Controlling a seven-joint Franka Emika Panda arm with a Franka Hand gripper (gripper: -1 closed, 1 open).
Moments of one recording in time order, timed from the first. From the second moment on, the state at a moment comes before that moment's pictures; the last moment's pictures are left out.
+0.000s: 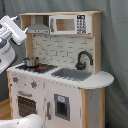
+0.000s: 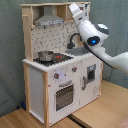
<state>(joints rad) -1.16 -1.52 0.94 -1.88 -0.25 2.80 -0.08</state>
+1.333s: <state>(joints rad) -1.22 -1.45 1.05 -1.68 -0.25 2.48 0.17</state>
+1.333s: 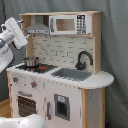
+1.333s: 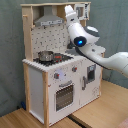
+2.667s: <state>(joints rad) -1.37 -1.41 1.05 -1.51 -0.20 2.27 0.28</state>
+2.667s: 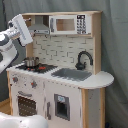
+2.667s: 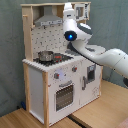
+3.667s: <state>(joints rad) -1.53 -1.34 1.08 -1.42 -0.15 2.11 0.34</state>
